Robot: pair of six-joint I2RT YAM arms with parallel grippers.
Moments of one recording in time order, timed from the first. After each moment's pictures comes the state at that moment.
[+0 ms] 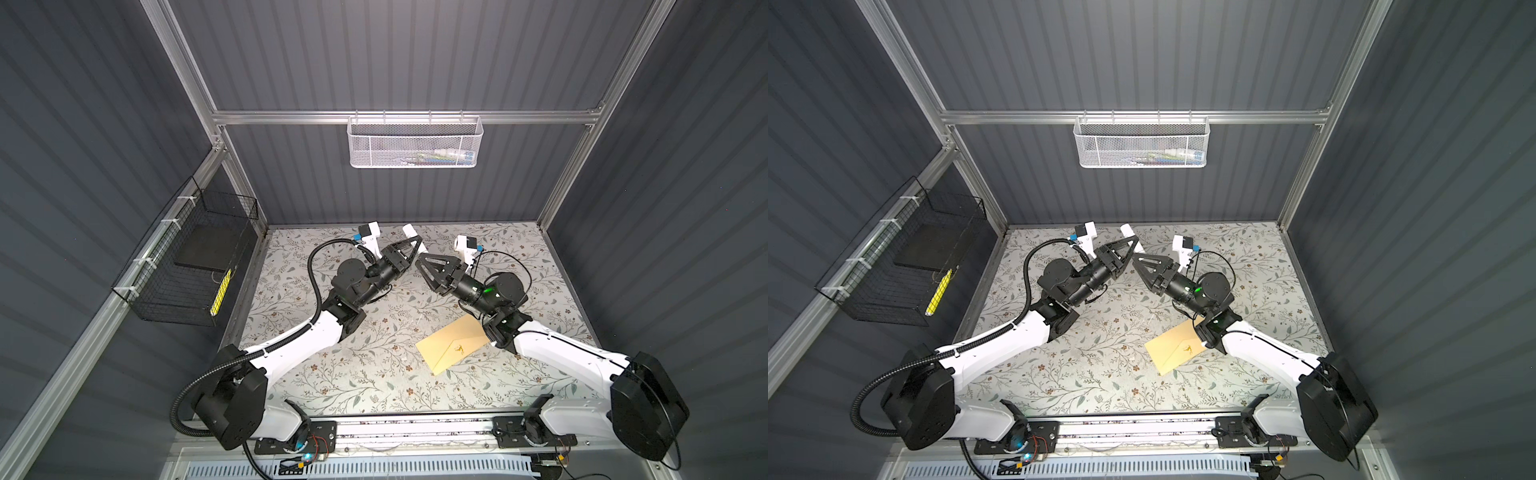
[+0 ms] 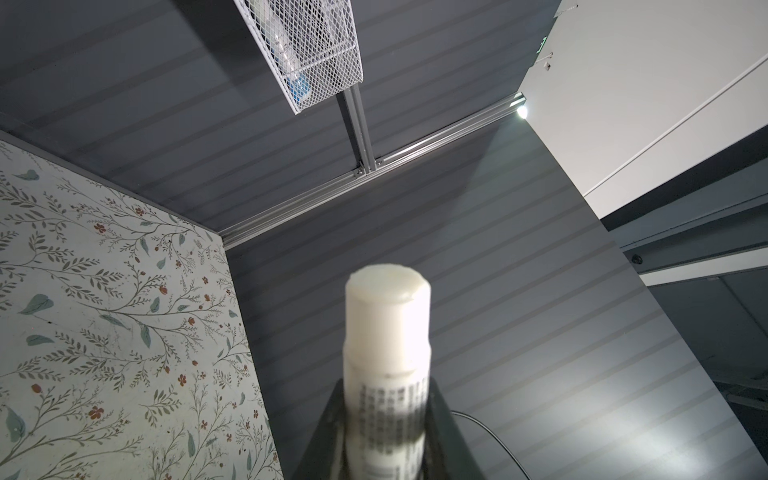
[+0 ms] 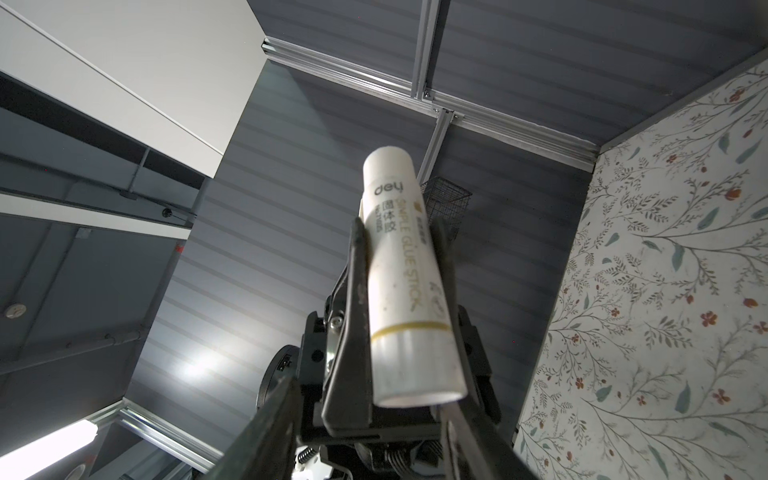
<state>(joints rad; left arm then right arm) -0.71 1.40 0.93 0.73 0.18 -1.23 0.63 1.28 0.72 0.89 -0.41 1.39</state>
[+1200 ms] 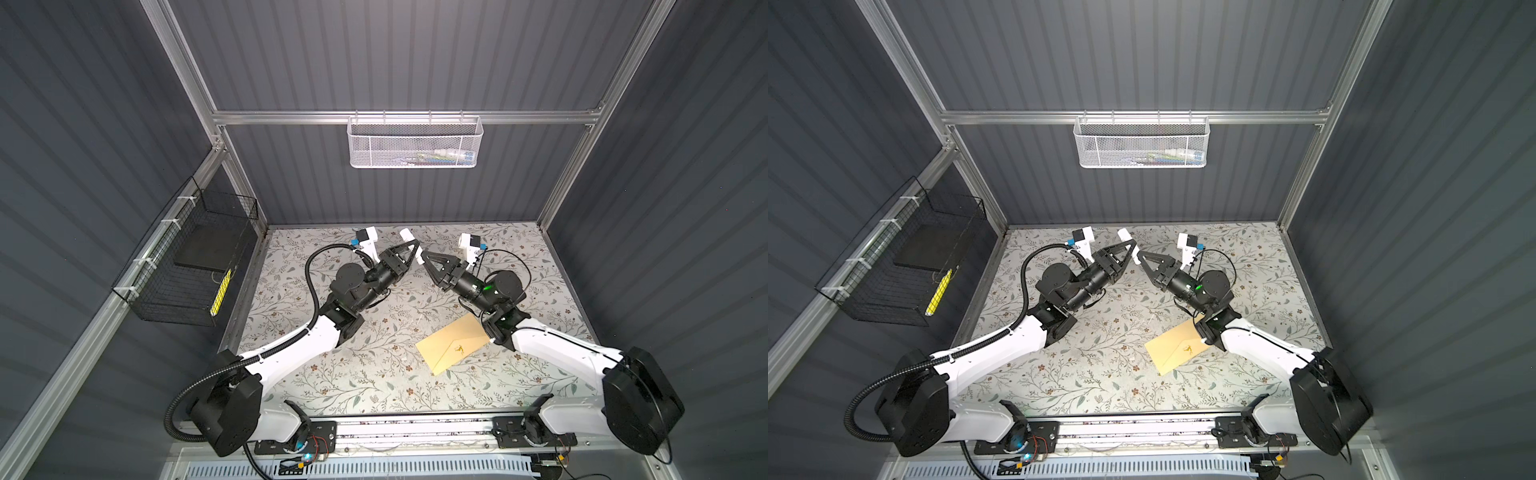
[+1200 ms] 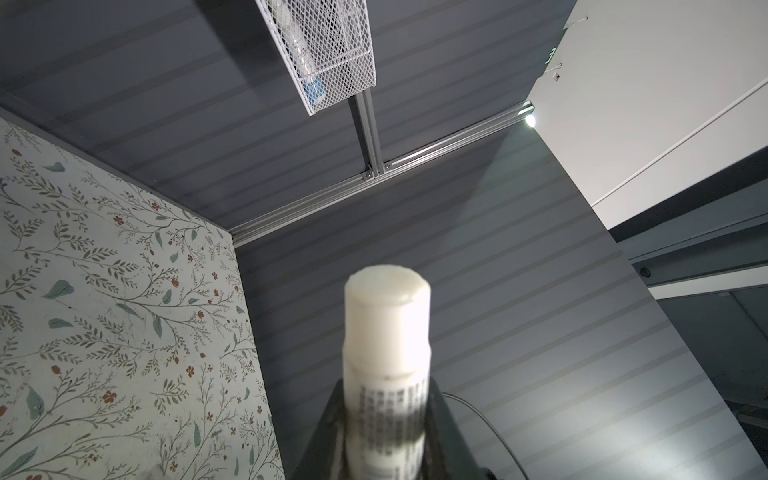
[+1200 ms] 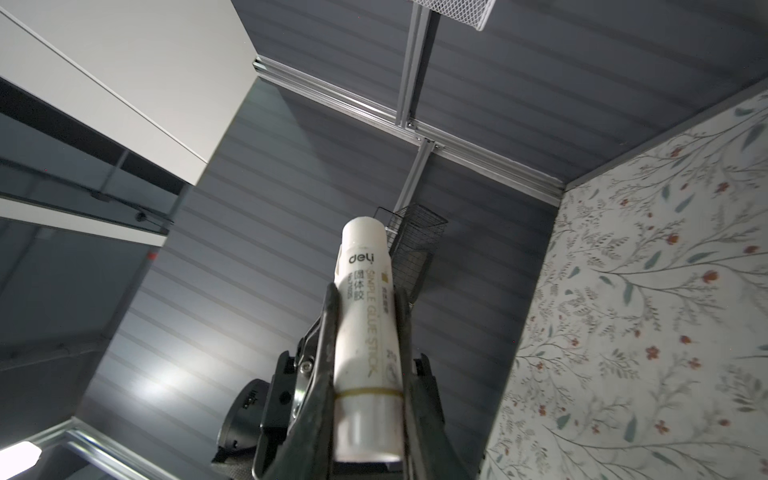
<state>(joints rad) -0.72 1.37 0.89 0.70 0.15 -1.24 0.60 1.29 0.74 0.79 -0.38 1.22</state>
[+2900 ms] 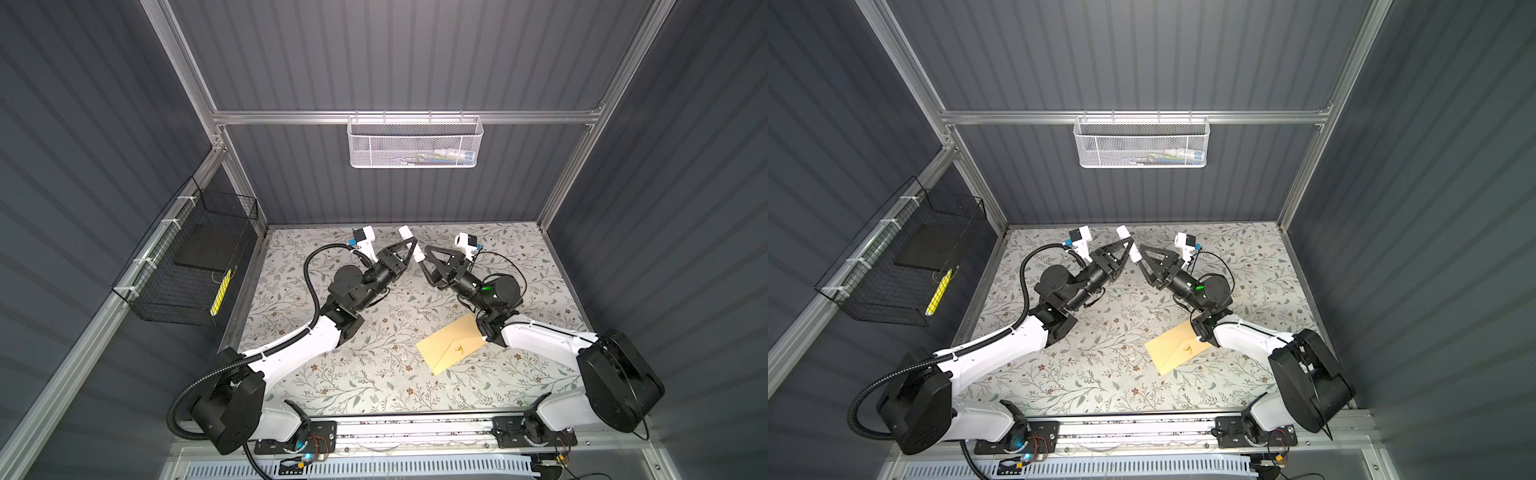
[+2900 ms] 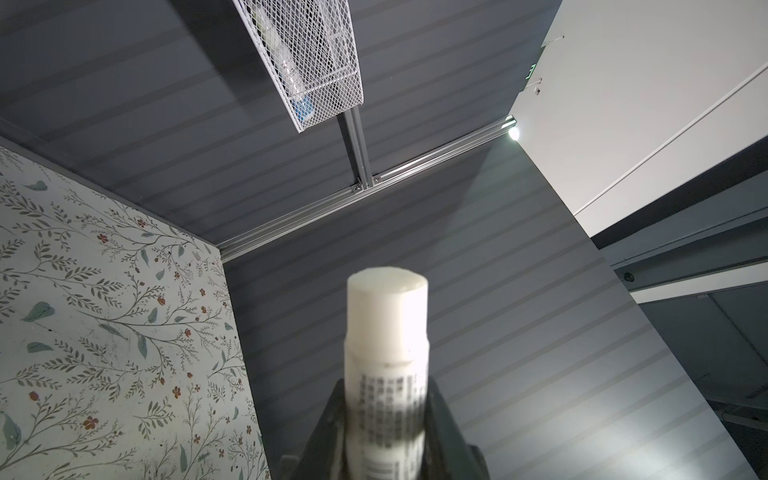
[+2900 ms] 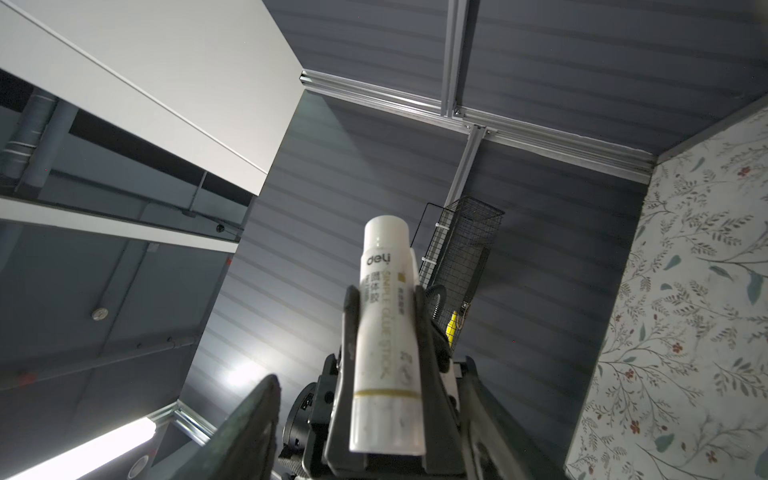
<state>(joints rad) -0.71 1.38 0.88 0.79 0.13 -1.24 0.58 1.45 0.70 1.24 -0.45 1.55</state>
